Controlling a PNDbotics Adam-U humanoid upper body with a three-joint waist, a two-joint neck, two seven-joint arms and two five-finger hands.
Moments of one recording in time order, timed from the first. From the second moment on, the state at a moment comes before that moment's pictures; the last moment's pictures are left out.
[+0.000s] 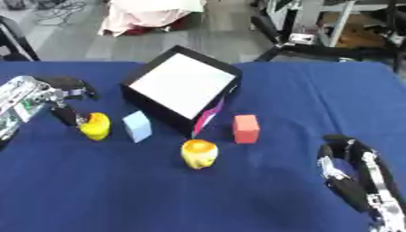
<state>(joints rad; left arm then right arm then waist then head) -0.70 0.65 -0.46 -1.16 -0.85 0.06 -0.73 0.06 -0.22 0.02 -1.77 0.23 -0.16 0.04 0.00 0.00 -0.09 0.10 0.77</state>
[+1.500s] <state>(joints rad) -0.93 0.56 -0.37 -1.28 -0.98 0.10 -0.71 0.06 -0.22 0.03 -1.76 0.23 -0.16 0.04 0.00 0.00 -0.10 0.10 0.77</state>
